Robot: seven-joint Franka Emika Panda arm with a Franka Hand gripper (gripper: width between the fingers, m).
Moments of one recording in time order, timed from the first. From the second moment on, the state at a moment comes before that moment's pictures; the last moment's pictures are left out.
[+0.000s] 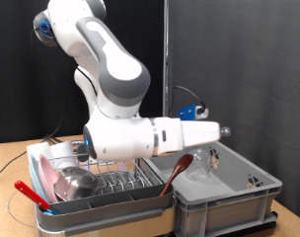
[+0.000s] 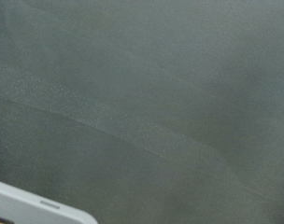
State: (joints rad) arm -0.97 0.62 0.91 -1.89 1.14 1.85 -1.87
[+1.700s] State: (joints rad) arm -0.77 0.52 0.98 -1.82 0.67 1.56 -1.58
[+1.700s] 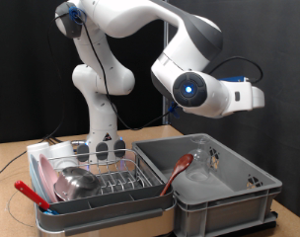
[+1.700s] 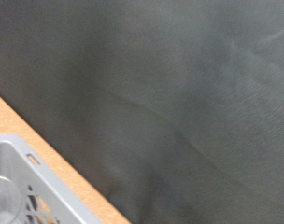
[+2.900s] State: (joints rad) arm -0.60 0.64 0.92 -1.88 0.44 1.44 -1.64
